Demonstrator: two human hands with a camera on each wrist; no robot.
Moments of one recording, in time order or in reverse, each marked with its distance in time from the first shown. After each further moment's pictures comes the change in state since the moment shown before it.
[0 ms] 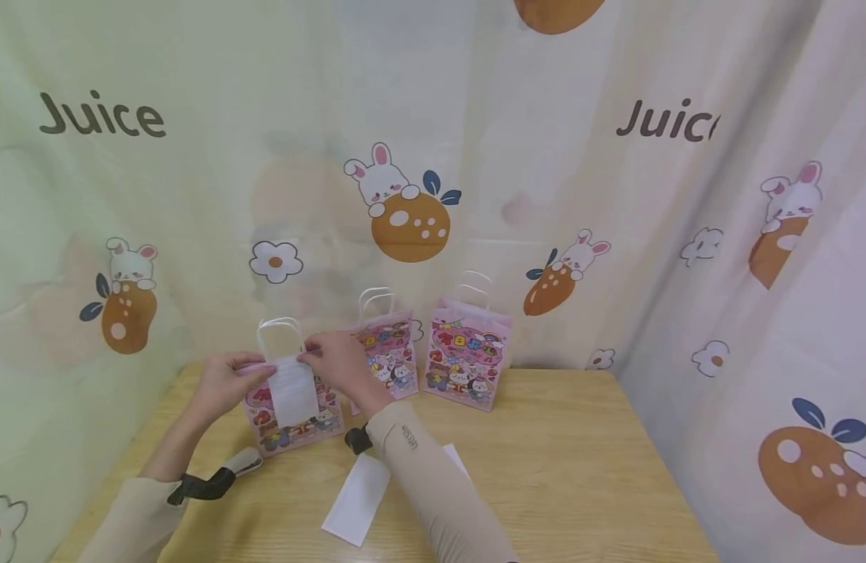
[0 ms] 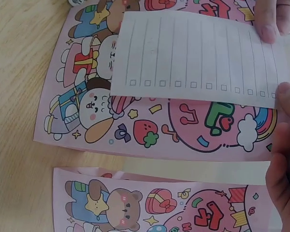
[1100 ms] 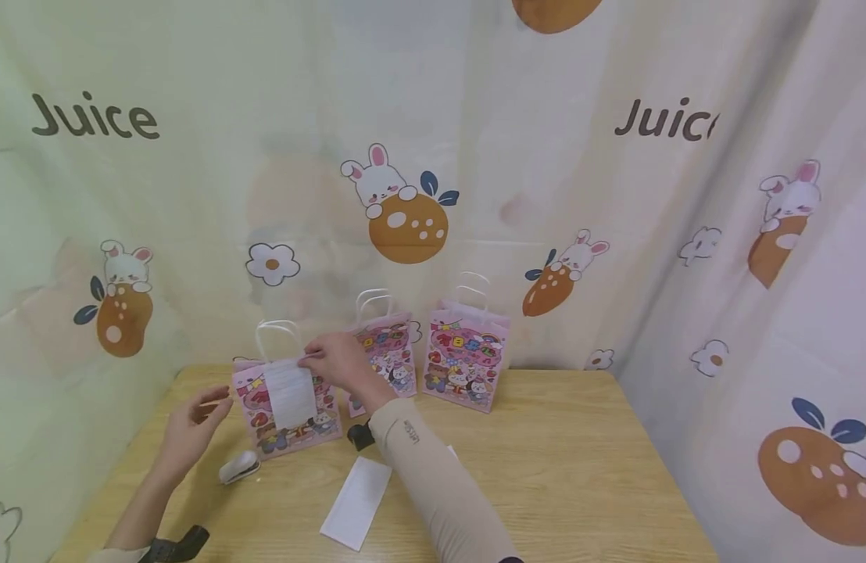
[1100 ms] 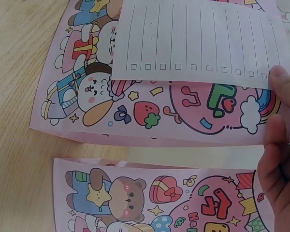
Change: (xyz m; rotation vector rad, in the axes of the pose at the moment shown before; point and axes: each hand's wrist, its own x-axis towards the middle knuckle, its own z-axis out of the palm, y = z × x) left_hand -0.065 -0.049 -0.007 -0.097 0.084 -0.127; right_hand 0.005 0.010 -0.003 0.065 -0.111 0.040
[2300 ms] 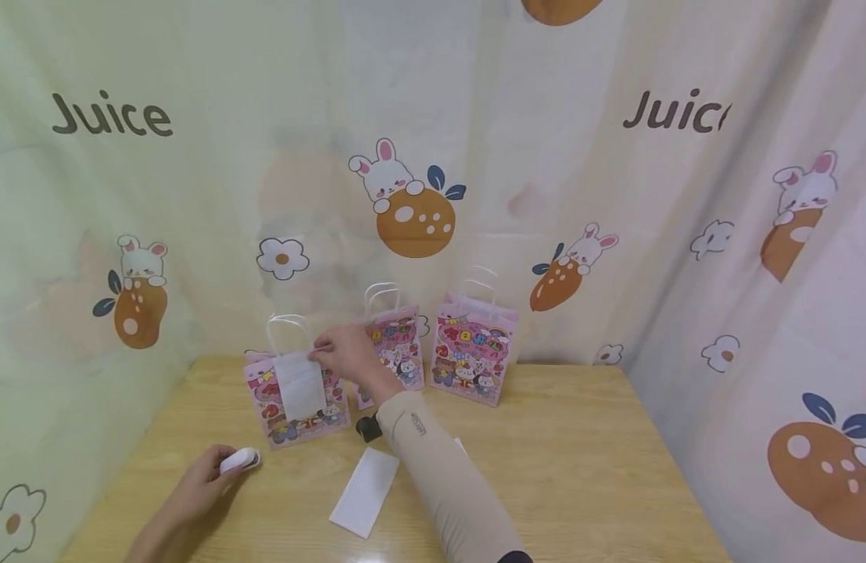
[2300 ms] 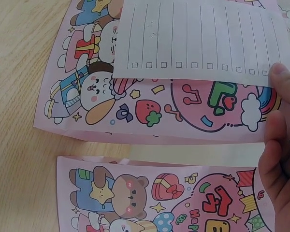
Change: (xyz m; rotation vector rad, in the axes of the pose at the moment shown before) left_hand -0.066 -0.066 0.009 0.158 -0.193 -0.135; right_hand 0.000 0.000 0.001 0.063 -0.016 0.028
